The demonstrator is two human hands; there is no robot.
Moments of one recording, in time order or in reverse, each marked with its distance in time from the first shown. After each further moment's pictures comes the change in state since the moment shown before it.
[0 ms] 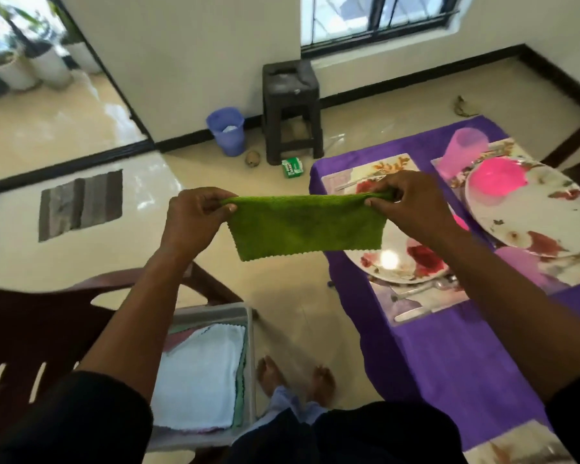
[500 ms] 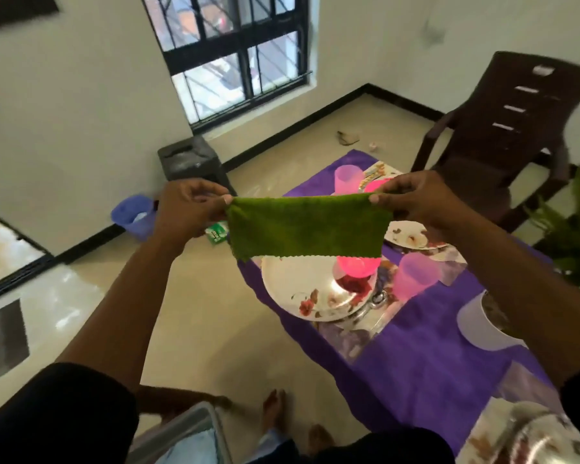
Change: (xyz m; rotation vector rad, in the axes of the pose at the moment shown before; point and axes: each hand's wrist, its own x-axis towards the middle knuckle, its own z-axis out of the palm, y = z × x) left_hand 0.117 0.163 0.098 -0.215 -0.330 0.244; right_hand -0.034 0.075 -0.165 0.573 0.208 0.475
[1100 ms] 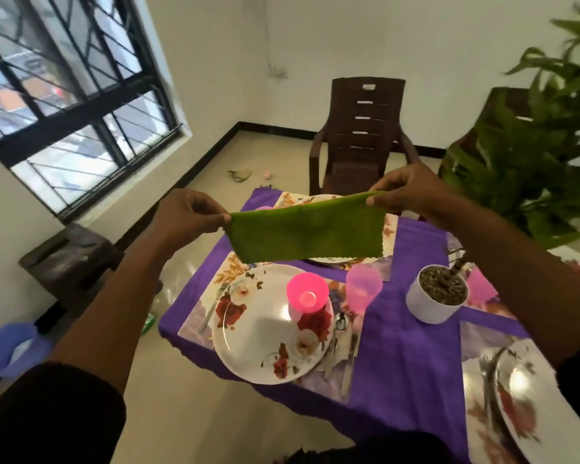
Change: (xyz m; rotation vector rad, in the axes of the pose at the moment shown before) left_hand 0.155 0.069 0.106 0.245 -0.516 0.328; right_hand -0.040 -0.031 -0.089 -0.192 0.439 0.096
